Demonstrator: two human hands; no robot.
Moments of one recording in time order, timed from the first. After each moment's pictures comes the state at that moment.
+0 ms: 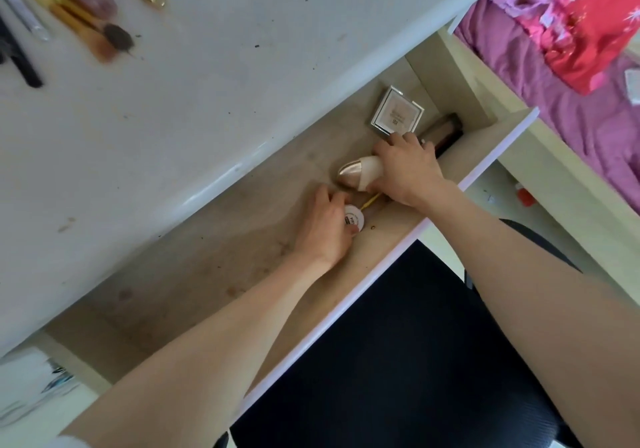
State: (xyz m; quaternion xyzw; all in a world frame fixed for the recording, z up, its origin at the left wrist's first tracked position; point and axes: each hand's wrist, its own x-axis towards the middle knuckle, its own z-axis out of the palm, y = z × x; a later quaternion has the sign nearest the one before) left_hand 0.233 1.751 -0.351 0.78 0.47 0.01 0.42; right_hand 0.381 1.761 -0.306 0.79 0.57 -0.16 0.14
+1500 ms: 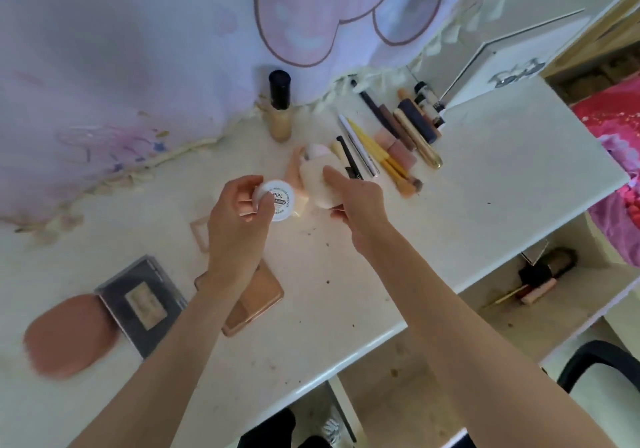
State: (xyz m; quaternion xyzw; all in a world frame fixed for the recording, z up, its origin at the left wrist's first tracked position) left_hand -0.110 1.919 -0.172 0.47 0.63 0.43 0.44; right_hand 0.033 1.935 -0.174 0.72 0.17 -0.53 -0.42
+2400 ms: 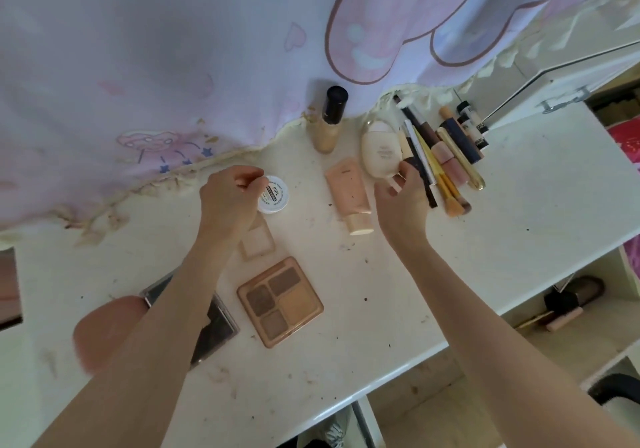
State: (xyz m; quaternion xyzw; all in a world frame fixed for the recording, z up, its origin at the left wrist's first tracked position) left_hand -0.174 1.983 -0.184 0.52 0.71 0.30 0.37; right_hand 0.030 1.954 -0.188 0.80 0.39 -0.29 -0.35
